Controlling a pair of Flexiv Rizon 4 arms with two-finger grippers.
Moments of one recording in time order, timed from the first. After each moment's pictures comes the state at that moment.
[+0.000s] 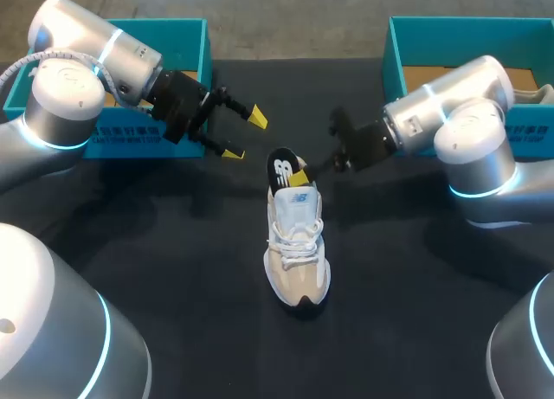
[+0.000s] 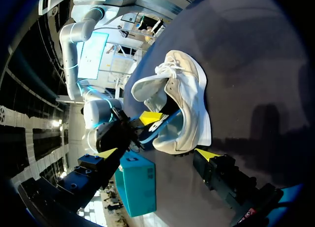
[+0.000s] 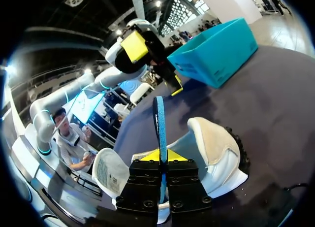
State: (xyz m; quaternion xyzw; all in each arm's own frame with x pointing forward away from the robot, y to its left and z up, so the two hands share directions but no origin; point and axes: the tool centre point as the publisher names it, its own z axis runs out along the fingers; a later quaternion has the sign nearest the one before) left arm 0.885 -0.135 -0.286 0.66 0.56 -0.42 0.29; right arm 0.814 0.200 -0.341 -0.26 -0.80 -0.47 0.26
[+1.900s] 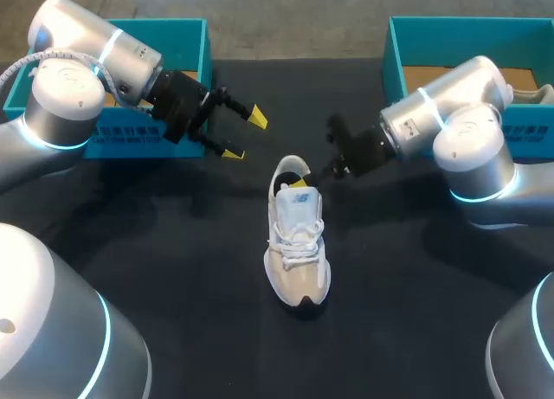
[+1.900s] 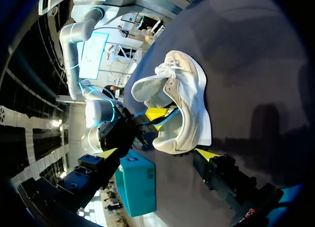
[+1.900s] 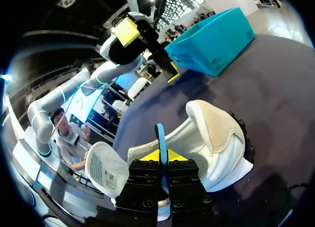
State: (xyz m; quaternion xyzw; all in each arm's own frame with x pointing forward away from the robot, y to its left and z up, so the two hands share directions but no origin) left arm 0.885 -0.135 -0.286 0.66 0.56 -0.42 0.29; right arm 0.805 0.198 -0.353 -0.27 -0.81 -0.45 0.27
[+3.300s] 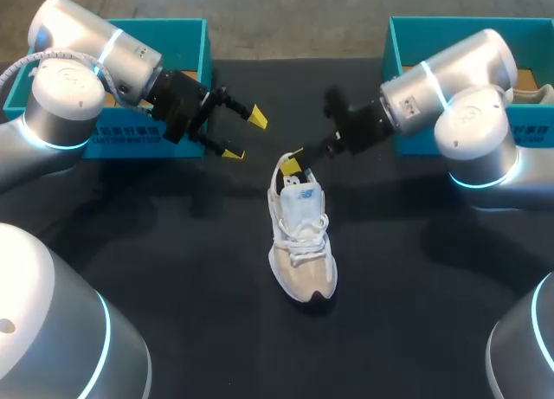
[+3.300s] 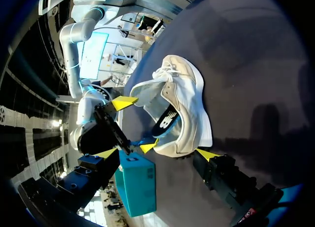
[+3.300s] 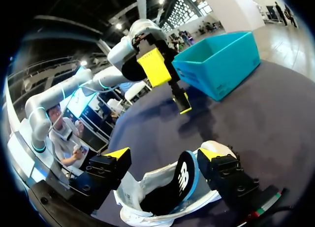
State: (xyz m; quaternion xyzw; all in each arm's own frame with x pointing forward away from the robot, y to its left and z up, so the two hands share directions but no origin) left arm 0.885 -0.135 -0.286 0.66 0.56 -0.42 0.29; right arm 0.826 0.206 -0.303 -0.24 -0.82 -0.47 0.21
